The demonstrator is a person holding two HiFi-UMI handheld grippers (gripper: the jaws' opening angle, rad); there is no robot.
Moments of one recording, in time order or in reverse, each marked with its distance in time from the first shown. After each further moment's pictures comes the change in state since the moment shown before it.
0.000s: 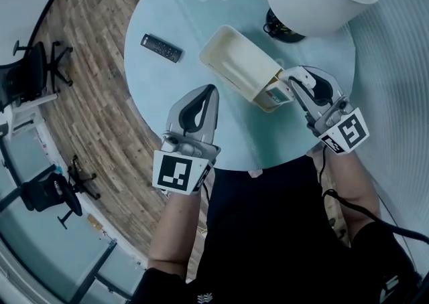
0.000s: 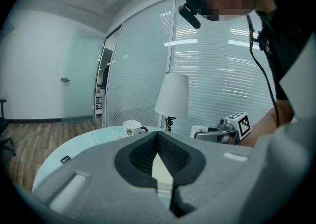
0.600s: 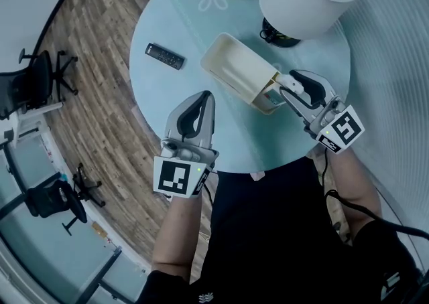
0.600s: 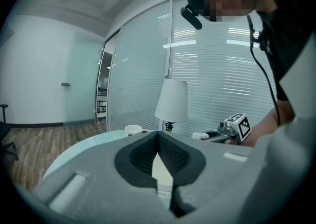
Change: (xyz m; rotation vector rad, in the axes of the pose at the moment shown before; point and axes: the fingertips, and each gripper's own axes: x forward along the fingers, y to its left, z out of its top) left arm -0.015 -0.004 0.016 0.039 -0.007 0.012; right arm -0.003 0.014 -0.002 0.027 0.062 0.050
